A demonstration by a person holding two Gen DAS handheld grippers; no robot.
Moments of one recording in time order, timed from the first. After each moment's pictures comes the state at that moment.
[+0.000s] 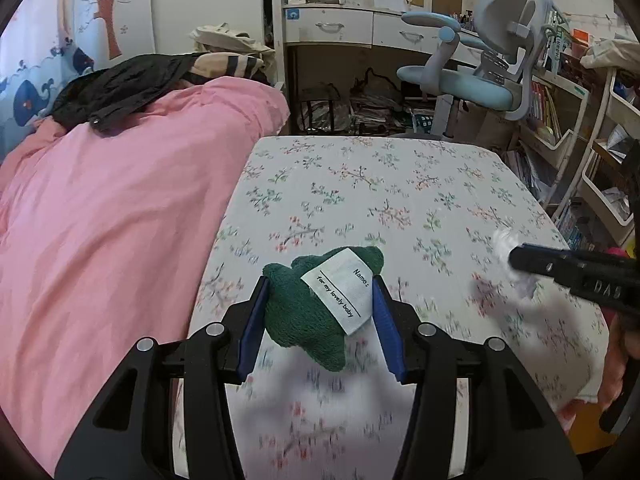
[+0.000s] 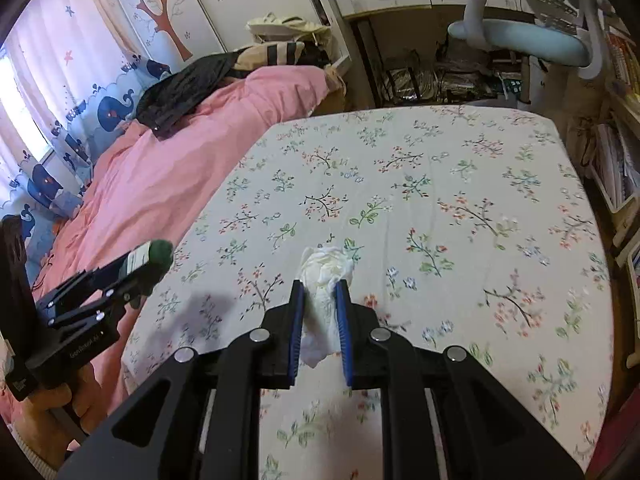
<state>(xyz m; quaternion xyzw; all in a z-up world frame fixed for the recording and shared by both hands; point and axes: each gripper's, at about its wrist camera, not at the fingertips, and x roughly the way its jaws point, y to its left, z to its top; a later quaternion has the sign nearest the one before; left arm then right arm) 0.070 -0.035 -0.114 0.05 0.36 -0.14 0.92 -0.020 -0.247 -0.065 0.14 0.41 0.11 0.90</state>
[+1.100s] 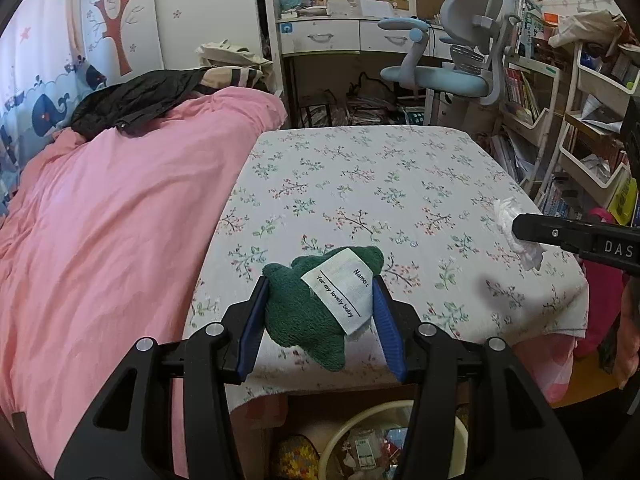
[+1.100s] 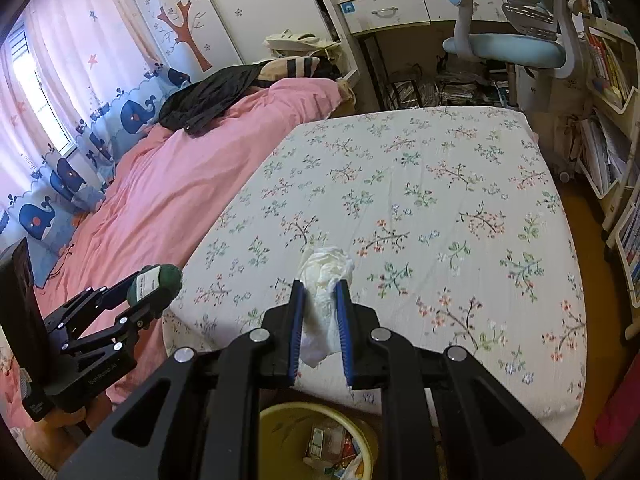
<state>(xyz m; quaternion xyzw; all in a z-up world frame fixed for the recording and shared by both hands) -0.067 -0.031 -0.101 0.08 0.34 -0.13 0.93 -0.120 -0.237 -0.053 0.15 0.38 0.12 0.90</state>
